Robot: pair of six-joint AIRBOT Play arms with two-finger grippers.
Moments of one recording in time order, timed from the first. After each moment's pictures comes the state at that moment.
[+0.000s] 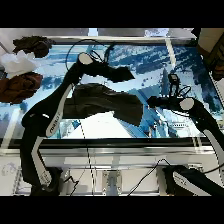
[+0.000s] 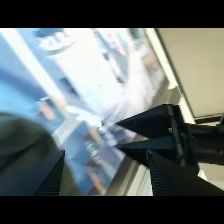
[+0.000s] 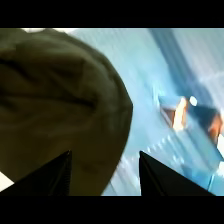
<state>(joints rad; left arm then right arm) -0.38 -1.98 2.04 0.55 -1.20 -1.30 0.04 -1.12 0.78 -1.08 0.70 1.29</state>
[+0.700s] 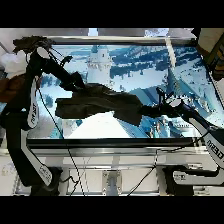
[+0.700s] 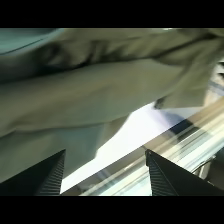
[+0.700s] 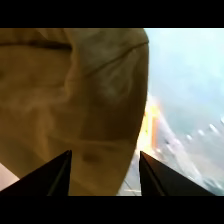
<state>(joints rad) -0.01 -1.98 2.05 0.96 -1.75 -1.52 0.01 -1.44 0.78 -0.75 0.77 1.11</state>
